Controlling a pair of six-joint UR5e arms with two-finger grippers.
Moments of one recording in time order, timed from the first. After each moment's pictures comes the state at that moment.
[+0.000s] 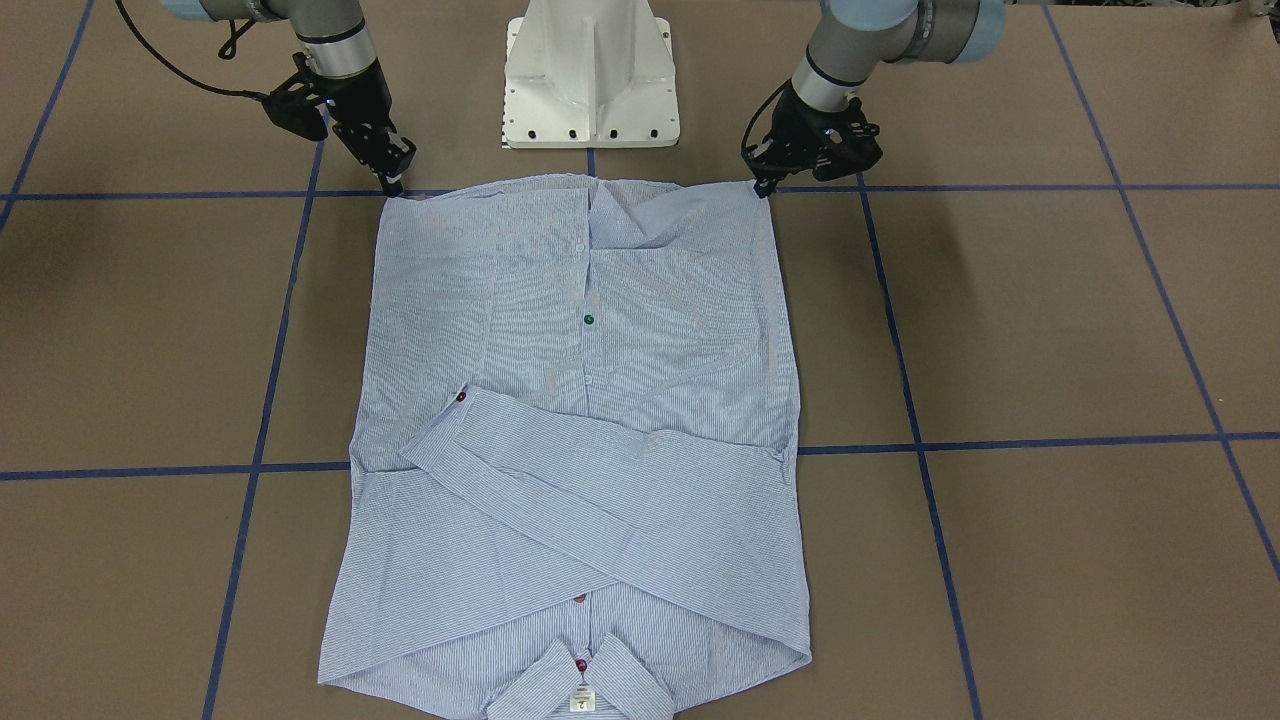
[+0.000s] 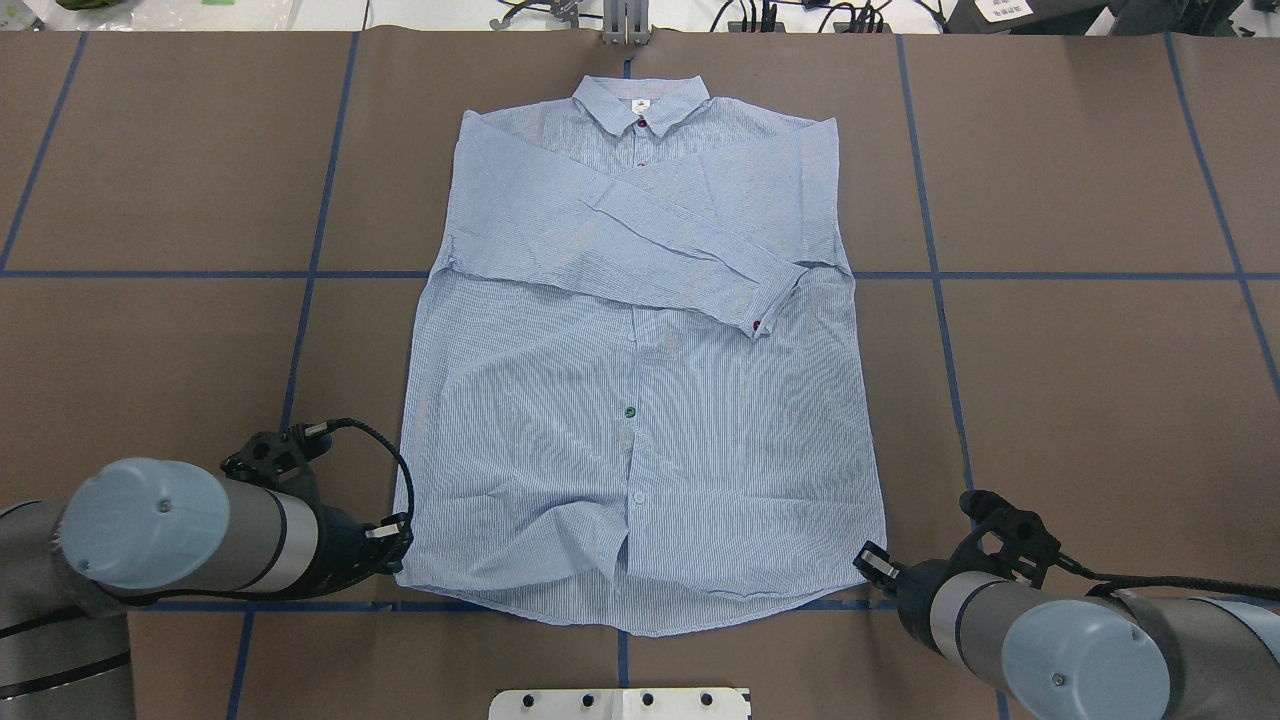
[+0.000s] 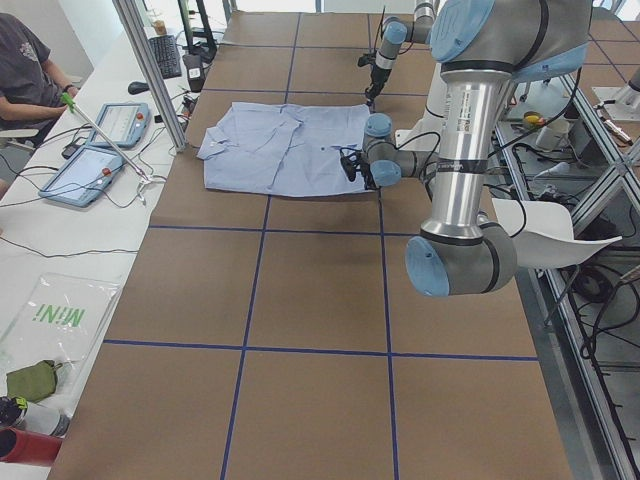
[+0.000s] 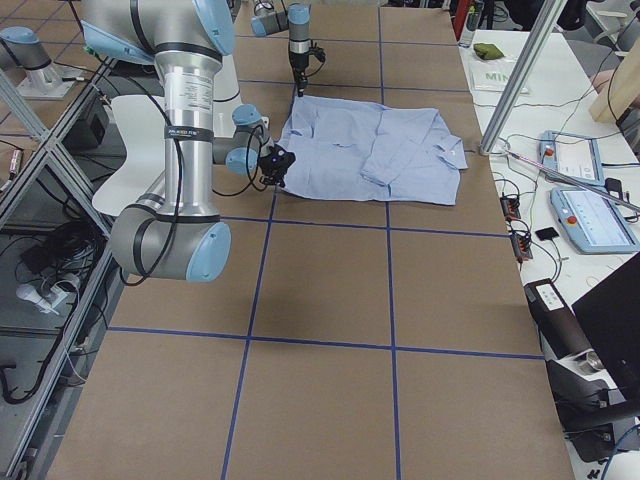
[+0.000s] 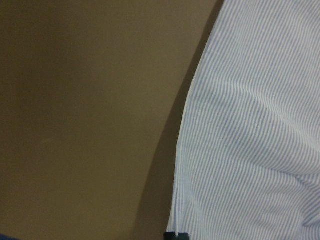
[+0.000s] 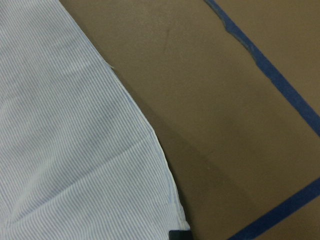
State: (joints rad) left arm -0.31 -1.64 -2.09 -1.95 -1.82 -1.80; right arm 0.09 -1.64 2.18 -1.25 1.39 2.14
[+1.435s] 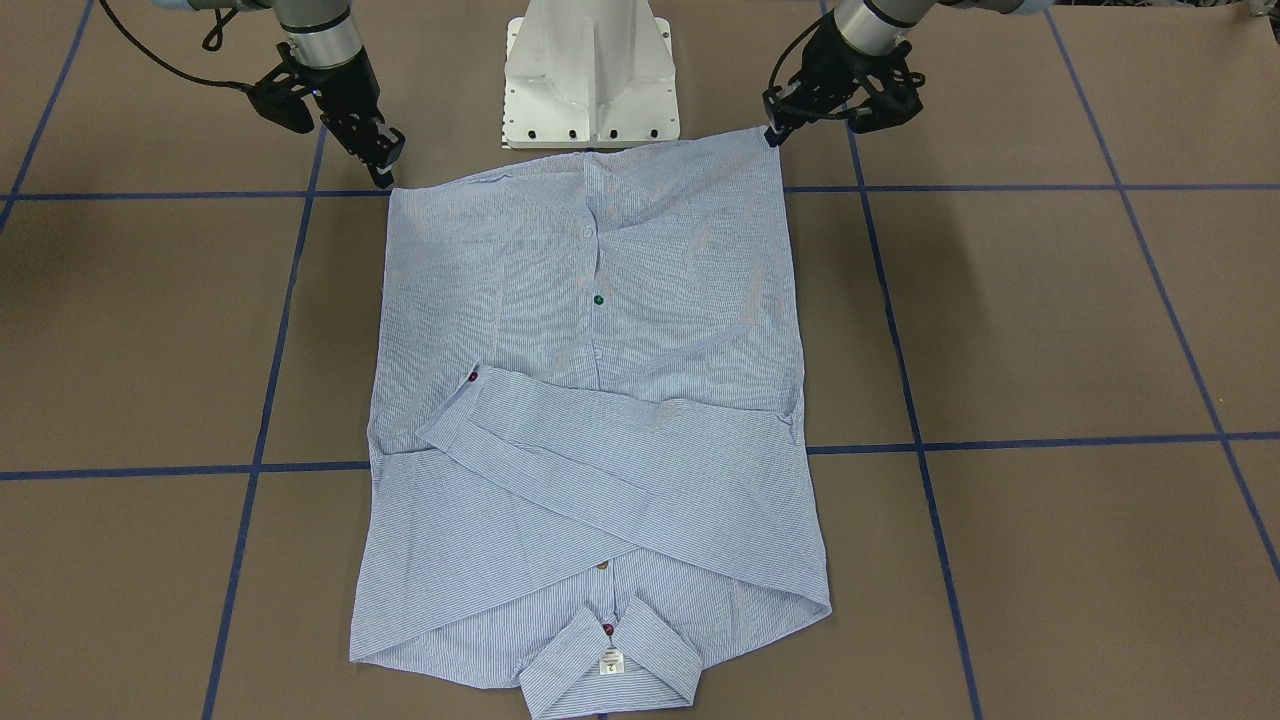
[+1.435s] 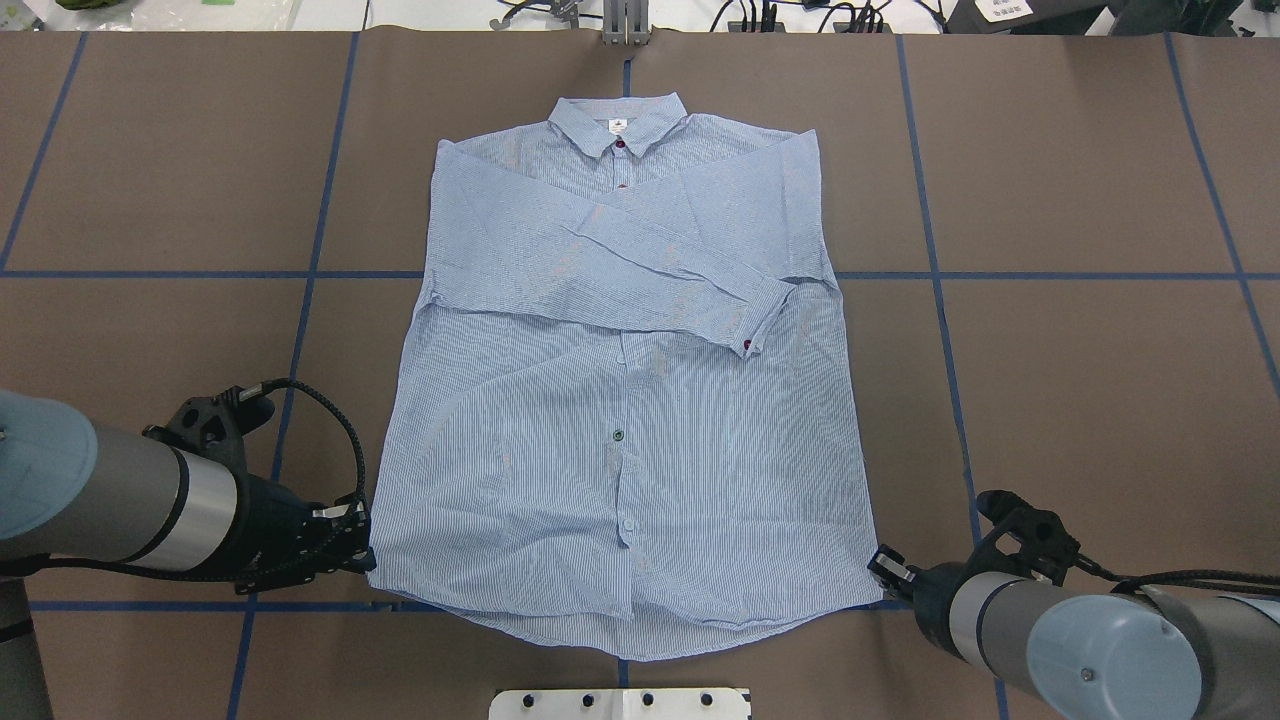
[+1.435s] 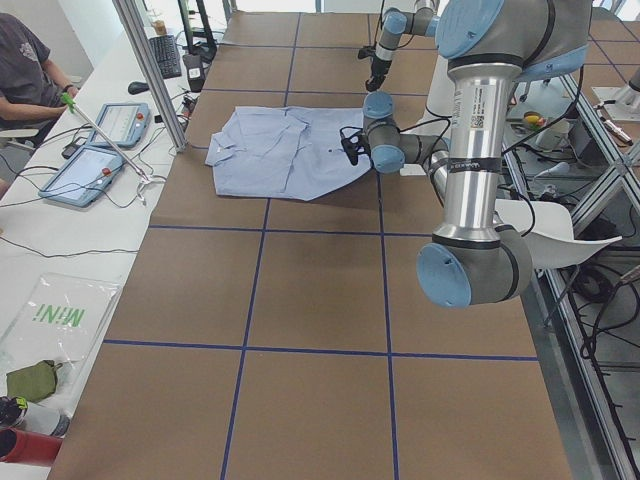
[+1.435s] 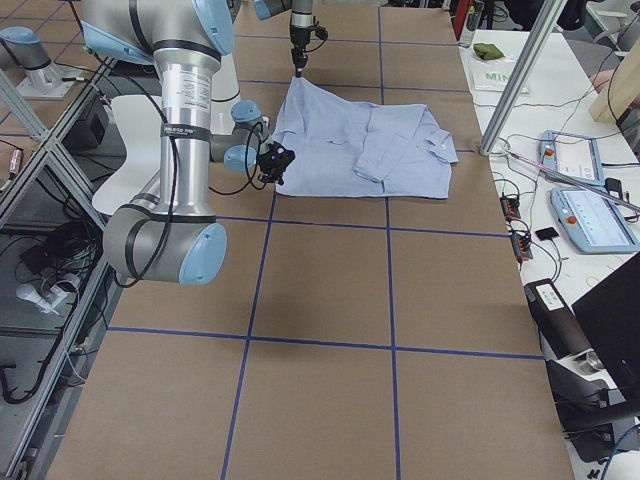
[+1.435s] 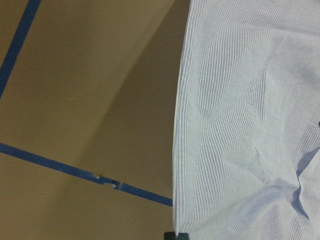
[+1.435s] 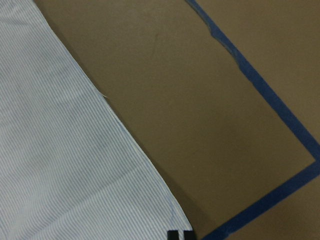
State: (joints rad) left arm -0.41 -1.62 -2.21 -1.94 -2.00 -1.81; right arm 0.09 -1.65 2.17 -1.25 1.43 2.14
